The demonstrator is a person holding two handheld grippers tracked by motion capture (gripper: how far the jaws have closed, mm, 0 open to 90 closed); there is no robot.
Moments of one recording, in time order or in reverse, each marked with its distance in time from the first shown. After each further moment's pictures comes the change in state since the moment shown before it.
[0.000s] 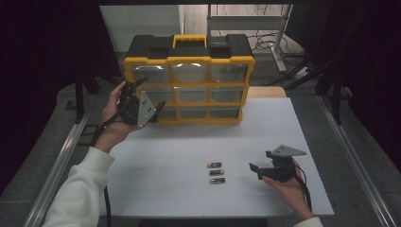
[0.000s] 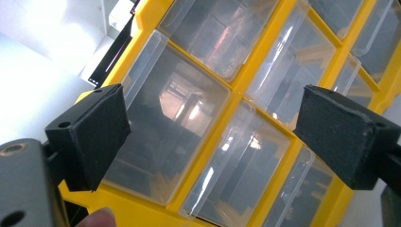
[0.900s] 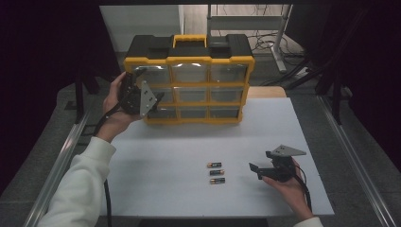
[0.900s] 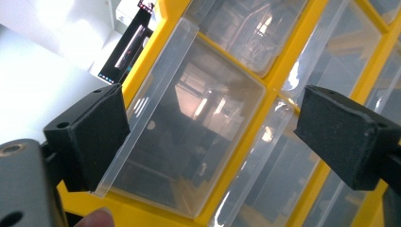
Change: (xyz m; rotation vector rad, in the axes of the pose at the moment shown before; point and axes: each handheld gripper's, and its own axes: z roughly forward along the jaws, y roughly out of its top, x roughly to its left) left arm 0.016 -0.001 0.021 0.040 0.033 0.022; right arm 0.000 0.000 0.000 0.004 0.000 0.004
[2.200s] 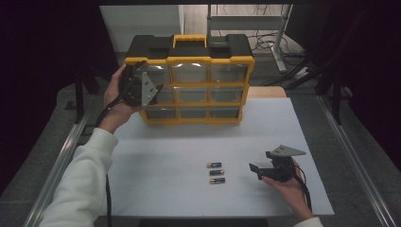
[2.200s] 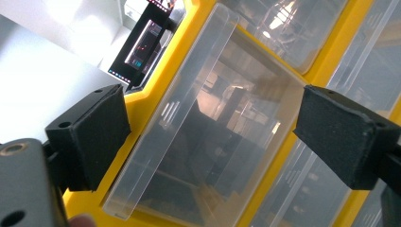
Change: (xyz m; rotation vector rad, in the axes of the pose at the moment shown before) left arm 0.014 0.000 0.019 0.020 0.033 0.008; right arm 0.000 -0.001 0.001 0.010 -0.003 -0.001
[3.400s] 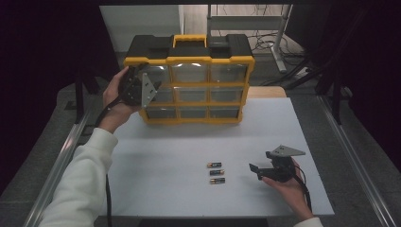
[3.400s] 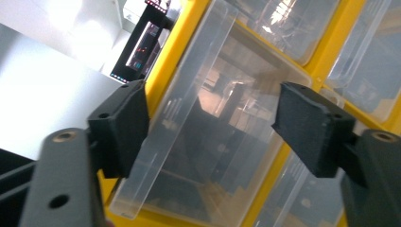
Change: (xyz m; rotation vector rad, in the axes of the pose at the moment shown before) left arm 0.001 -0.002 -0.001 0.011 0.010 0.057; right arm 0.000 0.000 0.000 0.002 -0.002 -0.002
